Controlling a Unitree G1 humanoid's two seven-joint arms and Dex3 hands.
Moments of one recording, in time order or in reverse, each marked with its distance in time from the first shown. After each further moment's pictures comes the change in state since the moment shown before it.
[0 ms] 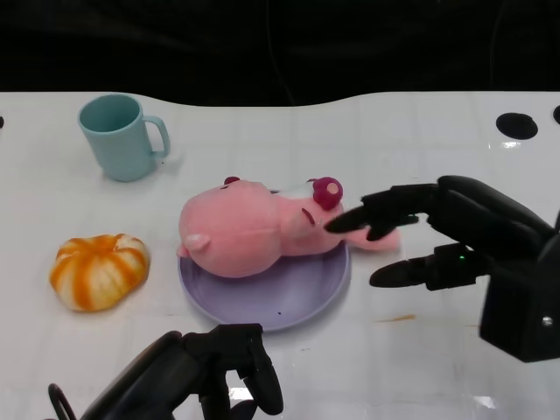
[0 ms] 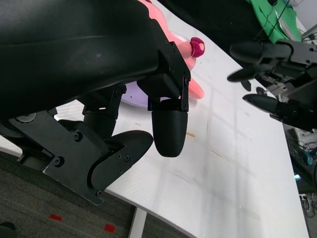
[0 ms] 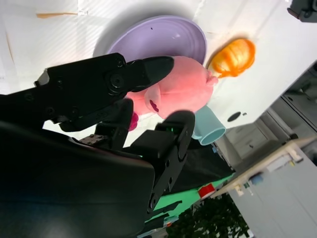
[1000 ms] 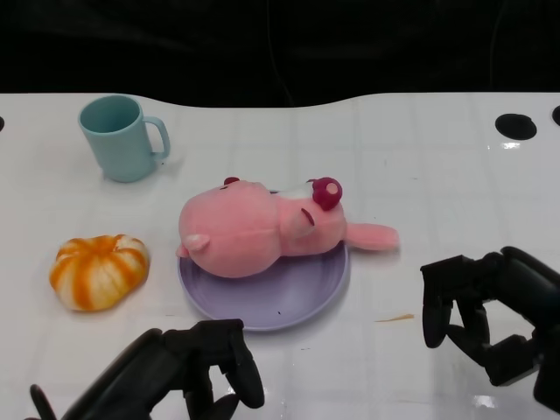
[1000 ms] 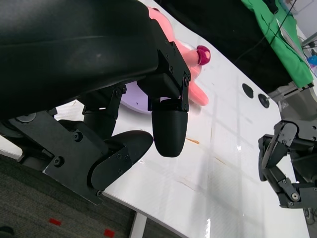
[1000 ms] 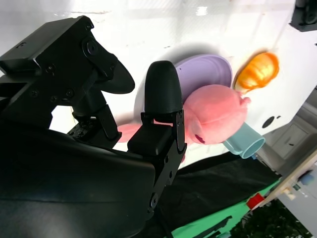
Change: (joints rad) left arm 0.010 0.010 0.066 0.062 -0.042 -0.073 0.000; right arm 0.304 -0.054 -0.077 -0.193 0.027 0.131 -0.023
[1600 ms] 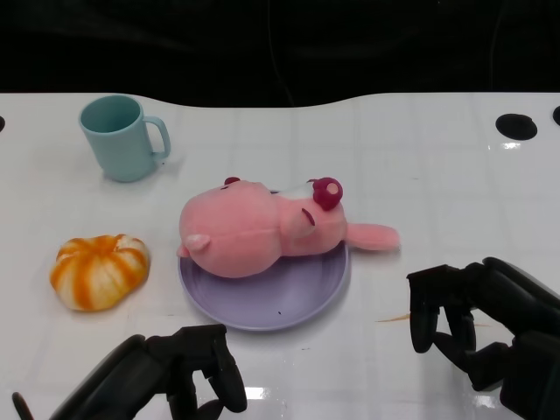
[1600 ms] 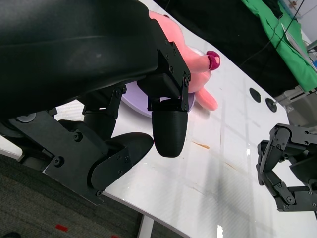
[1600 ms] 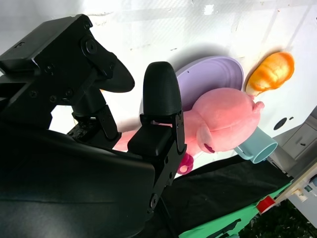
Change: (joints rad) left arm 0.024 0.009 0.042 0.047 -0.006 -0.078 0.000; right arm -0.022 0.030 0.052 0.070 -0.059 -0.020 -0.062
